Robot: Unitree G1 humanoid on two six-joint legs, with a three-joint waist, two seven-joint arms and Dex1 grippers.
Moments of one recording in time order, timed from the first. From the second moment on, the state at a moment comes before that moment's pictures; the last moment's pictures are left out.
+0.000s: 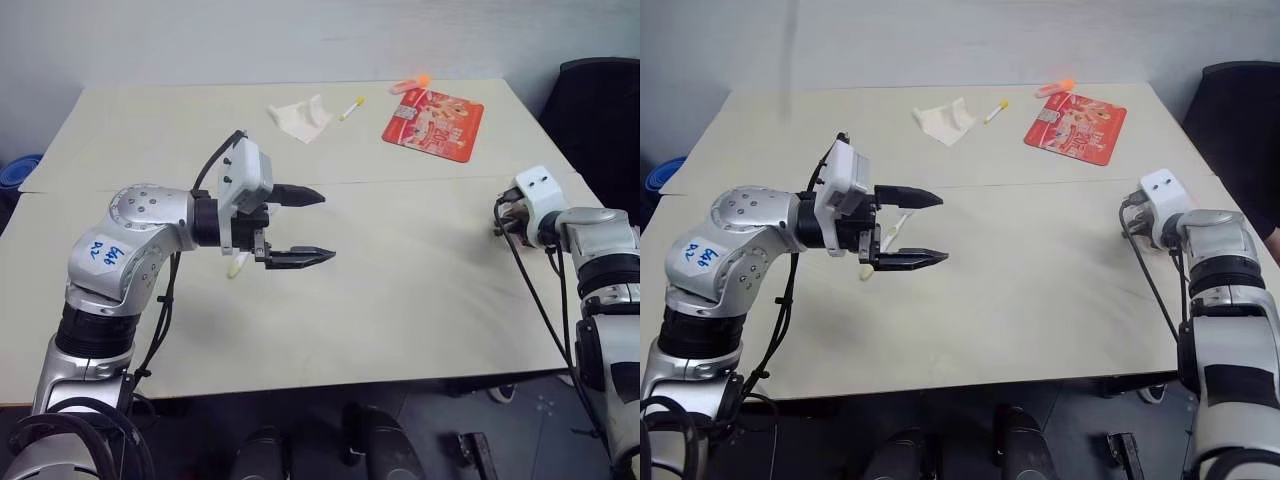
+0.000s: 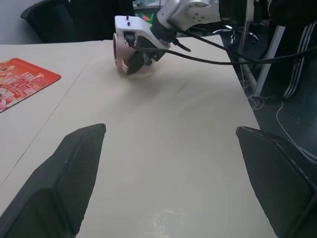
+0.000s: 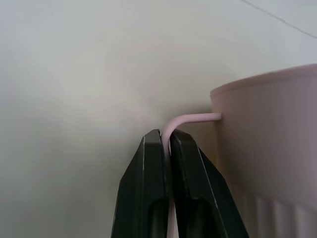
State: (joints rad) left arm -0.75 0.66 -0.06 -0.22 -0.53 0.65 -1.00; right arm -1.03 -0.75 0.07 1.04 -0.05 0.37 0.74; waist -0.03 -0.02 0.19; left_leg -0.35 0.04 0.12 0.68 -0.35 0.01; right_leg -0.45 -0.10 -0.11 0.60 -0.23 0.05
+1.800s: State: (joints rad) left arm -0.87 0.68 -0.02 0.11 -0.32 1.10 -0.61; right arm -0.42 -0.54 -0.13 -0.58 0.56 0.97 0.67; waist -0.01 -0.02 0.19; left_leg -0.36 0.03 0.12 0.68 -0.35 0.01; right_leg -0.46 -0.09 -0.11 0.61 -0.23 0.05
